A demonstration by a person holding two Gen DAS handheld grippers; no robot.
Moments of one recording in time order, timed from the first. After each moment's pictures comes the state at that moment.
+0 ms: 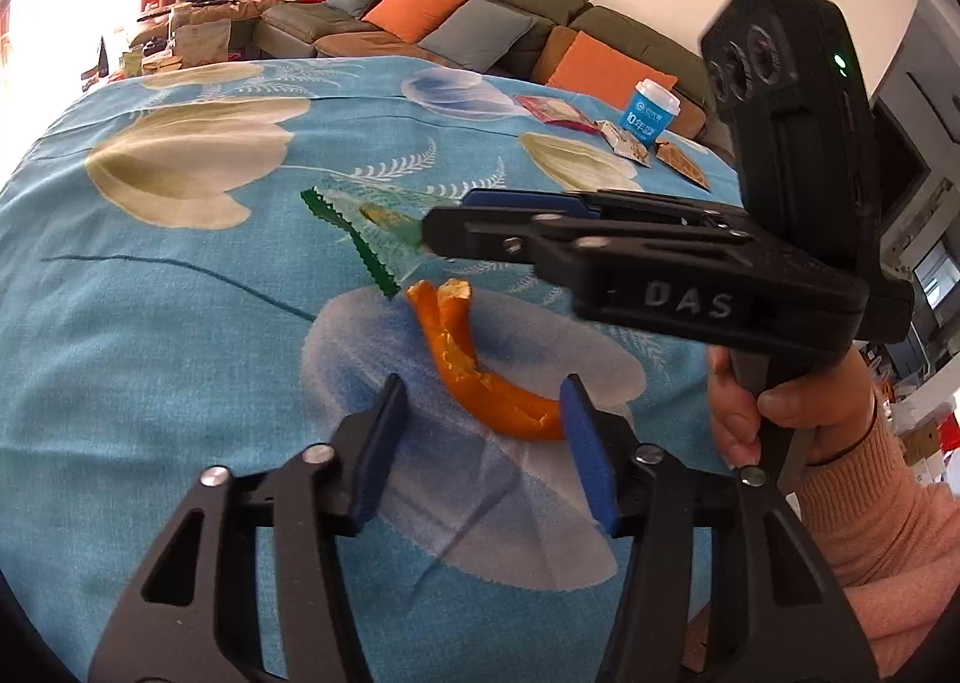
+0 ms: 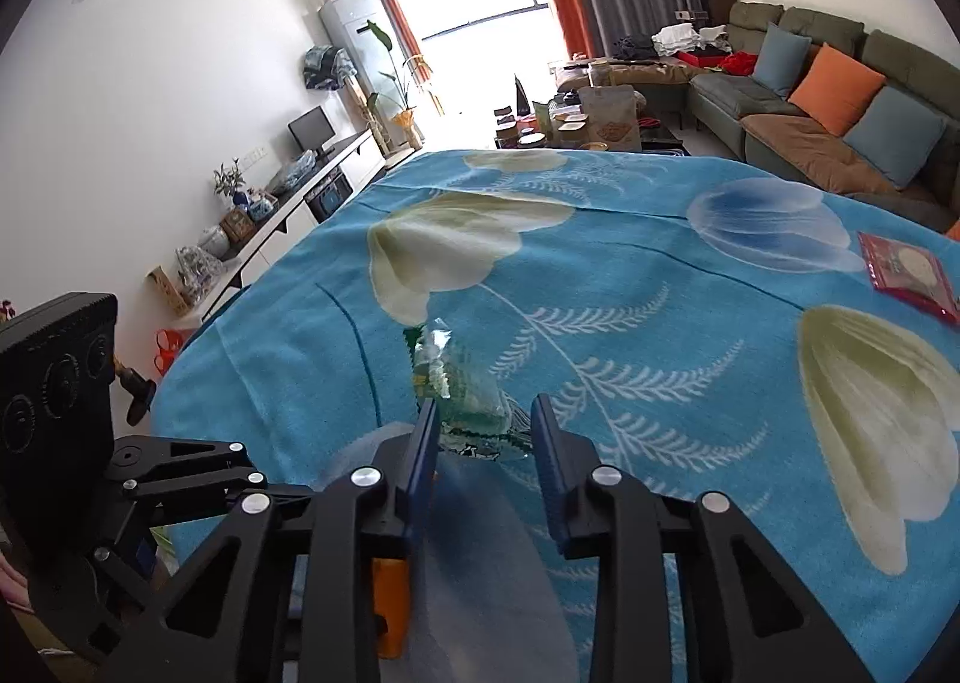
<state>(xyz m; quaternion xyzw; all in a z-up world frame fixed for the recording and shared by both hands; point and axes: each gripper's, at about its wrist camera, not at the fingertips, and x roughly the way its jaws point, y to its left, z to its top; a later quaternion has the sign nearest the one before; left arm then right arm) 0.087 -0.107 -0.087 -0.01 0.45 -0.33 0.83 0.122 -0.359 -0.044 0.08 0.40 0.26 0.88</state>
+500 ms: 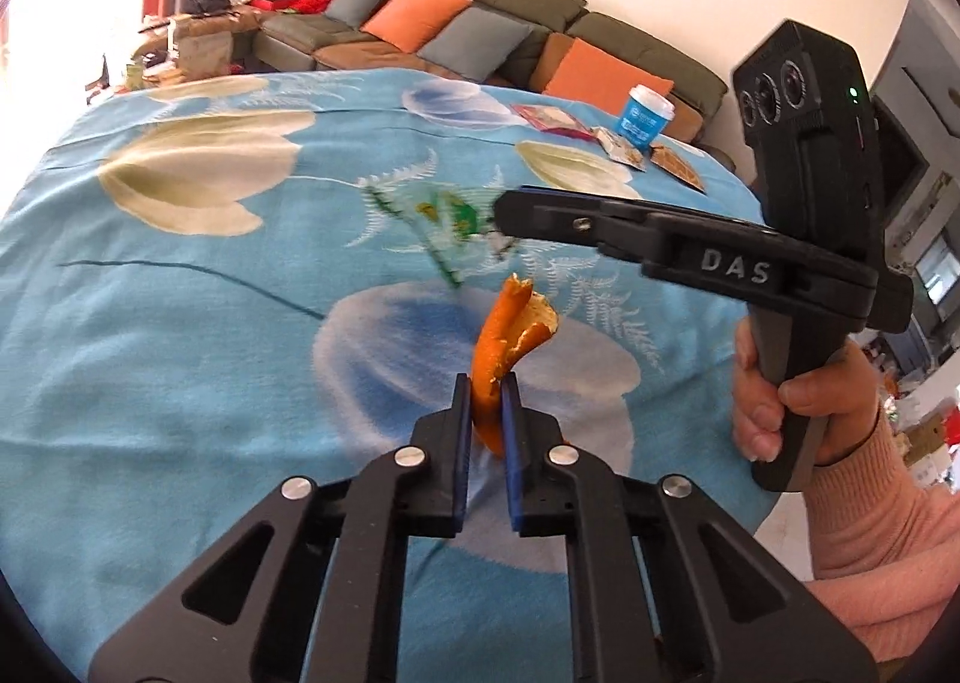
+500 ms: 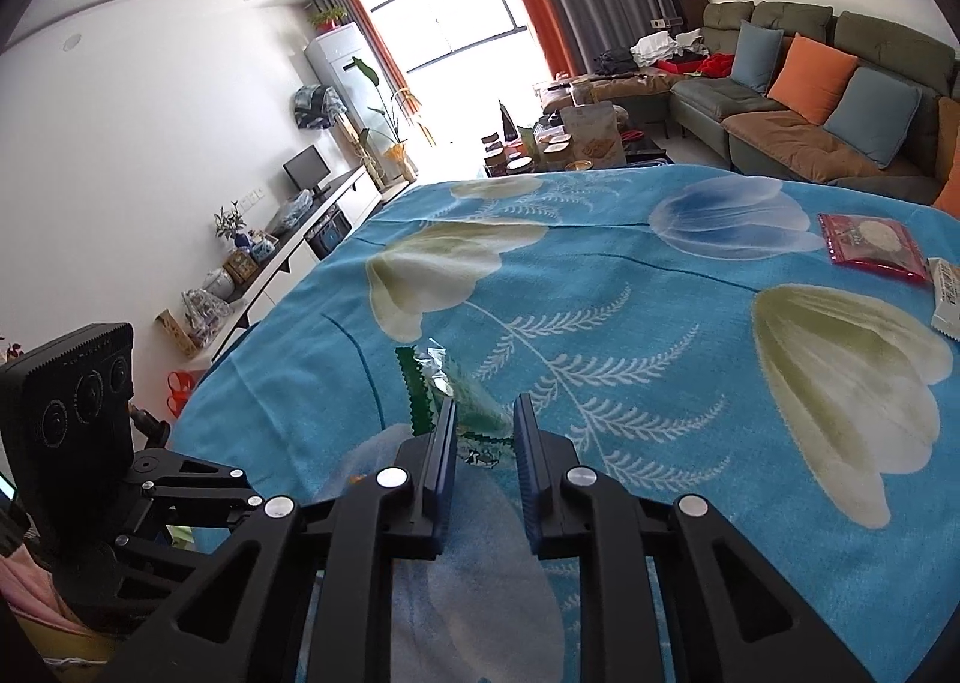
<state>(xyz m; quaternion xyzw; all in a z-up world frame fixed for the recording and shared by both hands) 0.078 -0.097 -0.079 -0.01 0.44 -0.33 0.84 0.110 -0.378 -0.037 0.12 0.37 0.25 0.89</state>
